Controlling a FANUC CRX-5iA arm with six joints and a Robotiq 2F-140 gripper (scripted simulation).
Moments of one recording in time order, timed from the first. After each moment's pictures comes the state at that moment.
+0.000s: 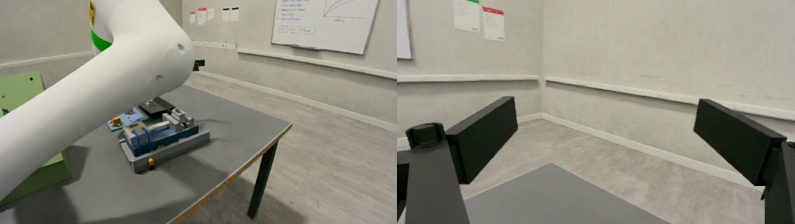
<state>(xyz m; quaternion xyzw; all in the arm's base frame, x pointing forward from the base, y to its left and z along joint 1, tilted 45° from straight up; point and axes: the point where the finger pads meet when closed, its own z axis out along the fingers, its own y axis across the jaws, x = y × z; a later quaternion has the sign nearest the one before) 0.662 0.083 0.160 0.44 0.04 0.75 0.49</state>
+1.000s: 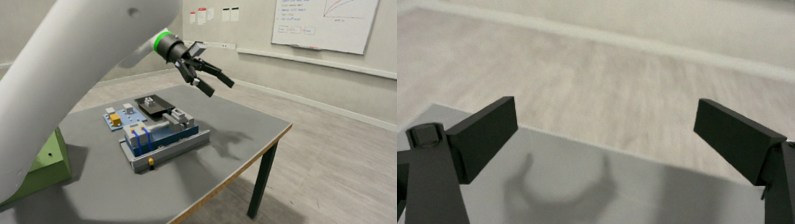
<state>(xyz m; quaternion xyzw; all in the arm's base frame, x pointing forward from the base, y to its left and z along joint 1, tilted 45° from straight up) 0.651 -0.058 0.226 0.53 -0.28 0.60 0.53</state>
